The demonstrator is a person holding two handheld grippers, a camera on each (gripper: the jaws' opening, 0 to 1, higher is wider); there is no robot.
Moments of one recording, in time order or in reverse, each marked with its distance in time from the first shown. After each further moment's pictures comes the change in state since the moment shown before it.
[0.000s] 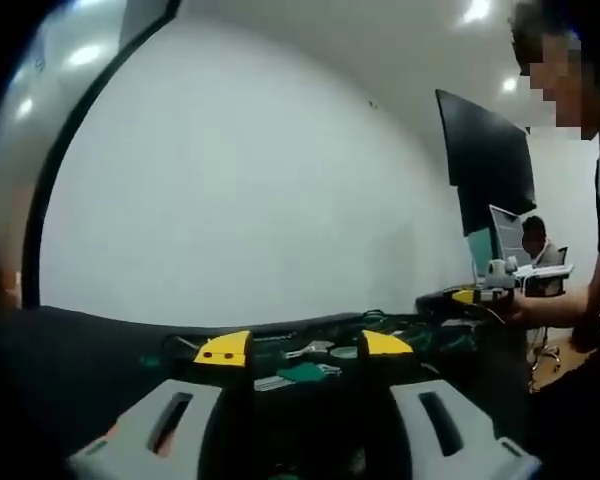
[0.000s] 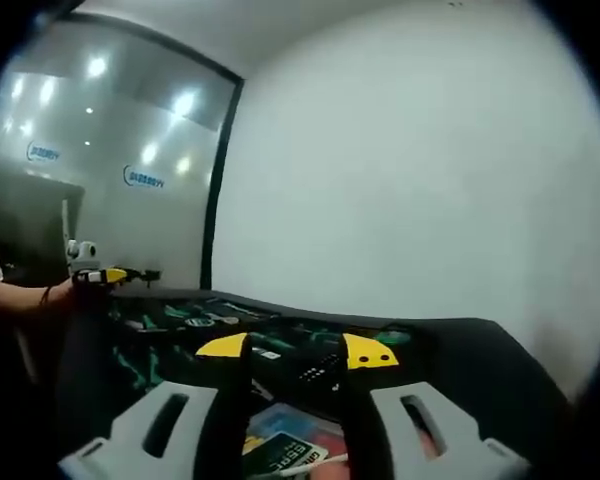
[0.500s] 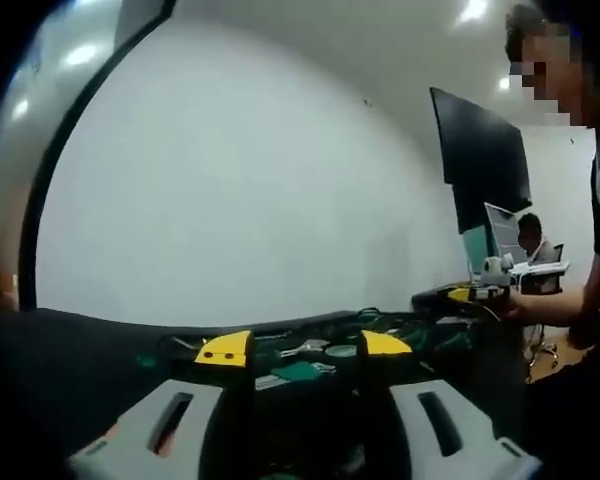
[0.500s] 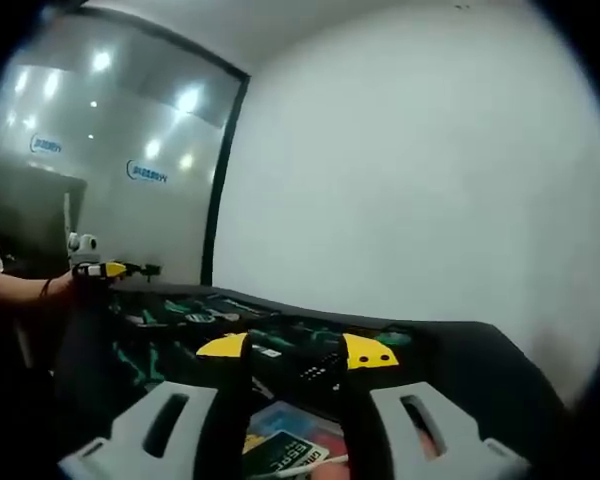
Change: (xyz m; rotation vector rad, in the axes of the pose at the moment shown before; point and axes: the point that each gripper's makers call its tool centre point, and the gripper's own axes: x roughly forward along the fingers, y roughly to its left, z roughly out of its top) left arm 0.001 -0.005 -0.001 0.008 0.004 -0.023; right arm 0.000 0.004 0.001 -0.019 0.001 0.010
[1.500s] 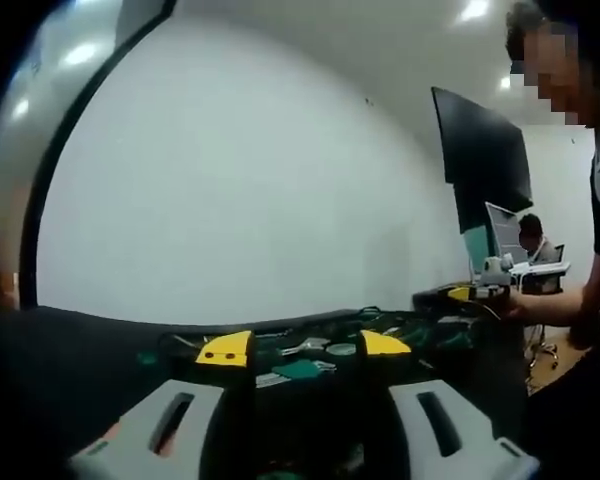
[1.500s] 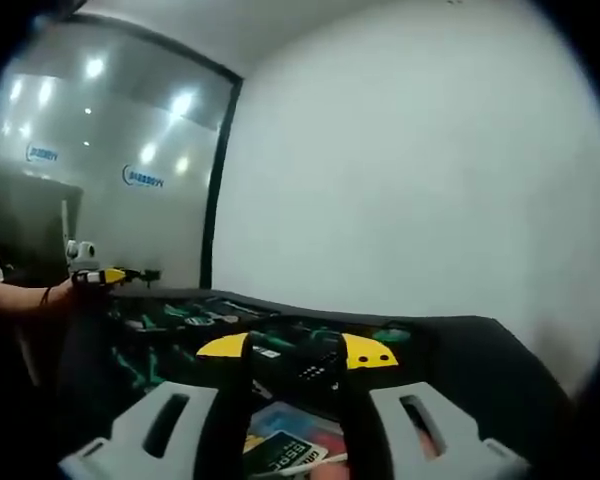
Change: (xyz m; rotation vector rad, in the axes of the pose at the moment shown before) left arm 0.000 0.001 -0.003 -0.004 0.013 0.011; right arm 0.001 -0.009 -0.003 0.026 0.007 -0.011
